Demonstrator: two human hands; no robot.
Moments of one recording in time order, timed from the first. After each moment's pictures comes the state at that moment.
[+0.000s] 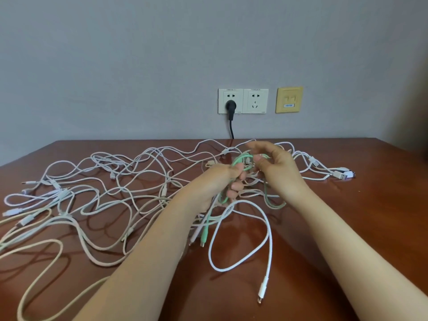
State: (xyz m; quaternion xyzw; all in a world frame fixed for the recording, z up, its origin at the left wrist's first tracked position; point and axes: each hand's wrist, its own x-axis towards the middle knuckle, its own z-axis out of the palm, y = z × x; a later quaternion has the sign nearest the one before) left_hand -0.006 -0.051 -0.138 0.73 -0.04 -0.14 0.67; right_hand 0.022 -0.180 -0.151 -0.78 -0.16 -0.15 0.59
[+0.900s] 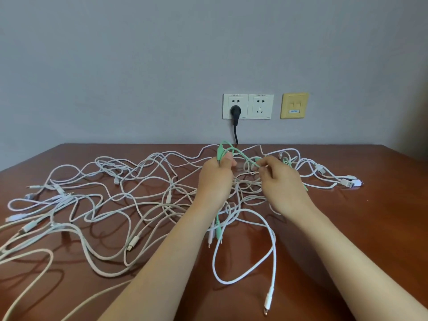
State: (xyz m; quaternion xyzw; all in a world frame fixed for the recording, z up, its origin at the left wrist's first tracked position) left_hand 0.013 -0.049 -0.147 0.74 0.02 0.14 0.66; right_hand 0.013 -0.172 -0.151 -0.90 -0.12 -0.21 0.37
